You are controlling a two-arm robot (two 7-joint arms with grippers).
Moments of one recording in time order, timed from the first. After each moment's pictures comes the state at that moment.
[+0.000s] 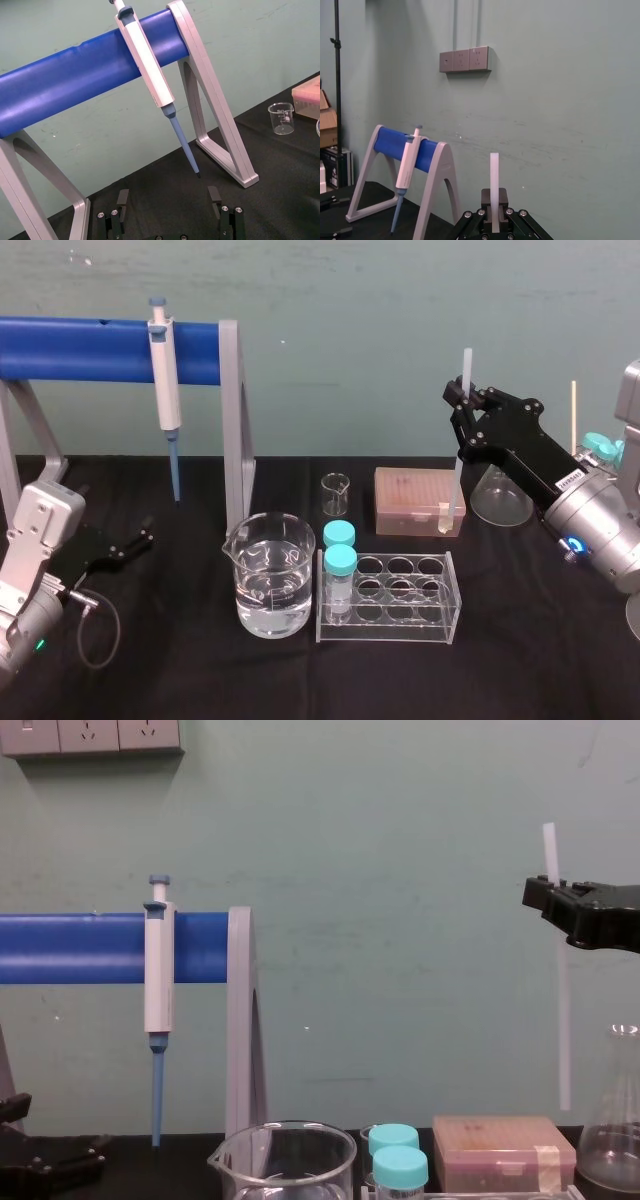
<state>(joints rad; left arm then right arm) -0.20 0.60 0.45 -1.41 -0.25 -0.12 0.03 0.24 0.39 -0.21 -1.59 0.40 -0.10 0.39</state>
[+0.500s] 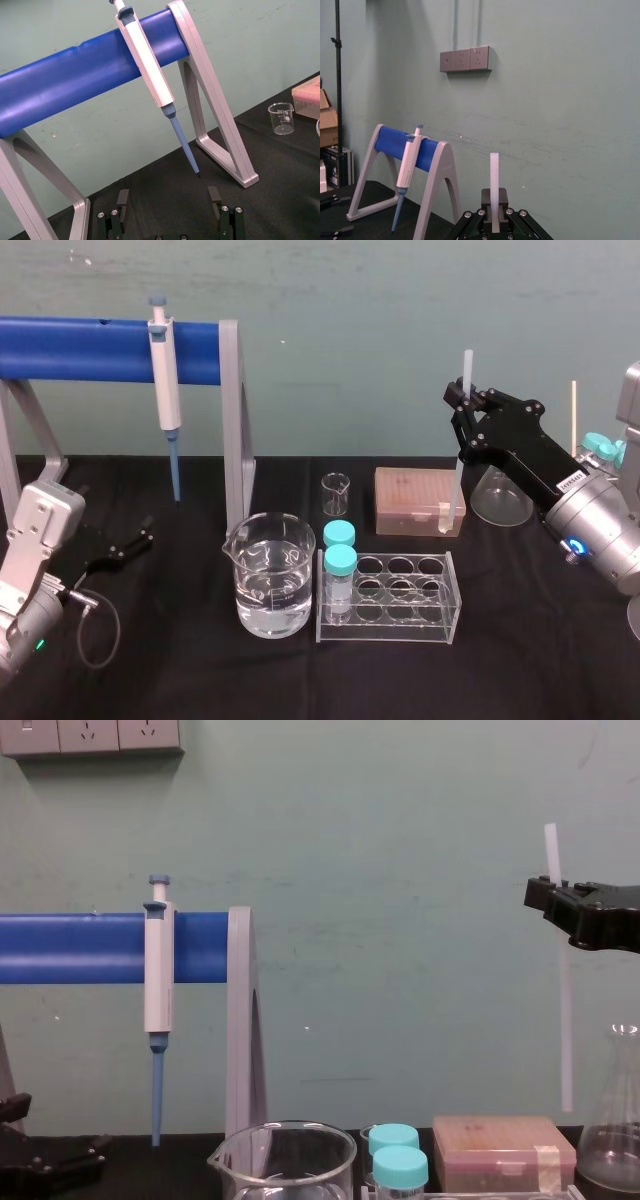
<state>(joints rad) -0.20 0.60 0.45 -1.41 -0.25 -0.12 0.03 0.23 0.39 -0.21 -1.60 0.40 -0.10 0.39</state>
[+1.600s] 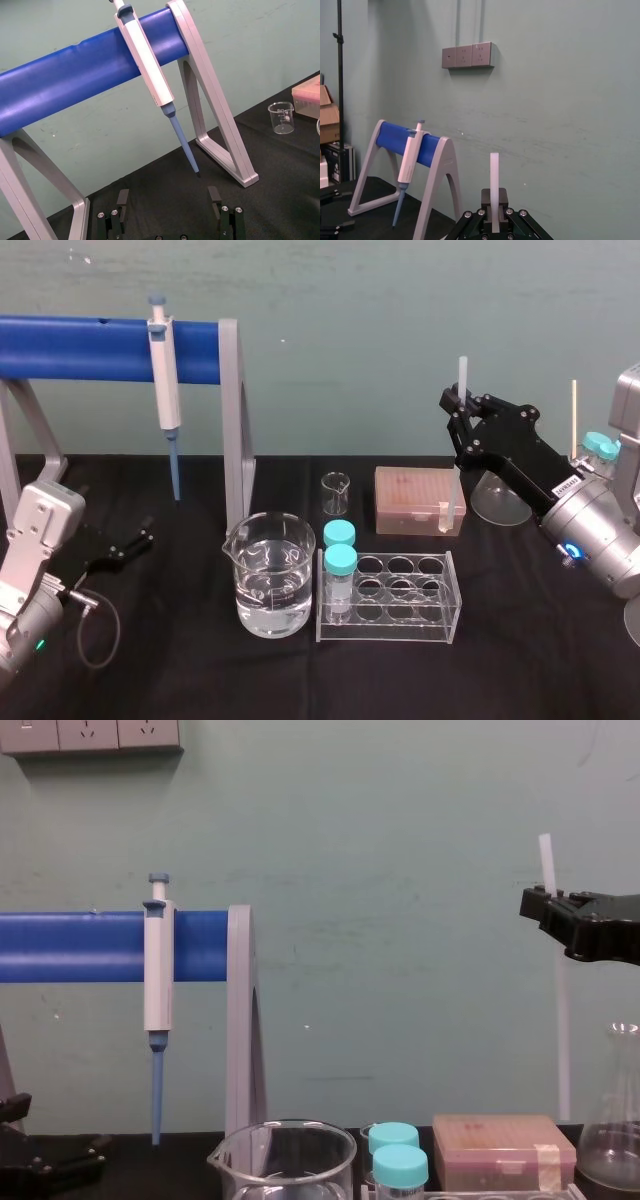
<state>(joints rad) -0.20 0.60 0.45 -1.41 -0.25 -0.12 0.03 0.24 0.39 -0.22 -1.58 0.39 -0.11 0.39</state>
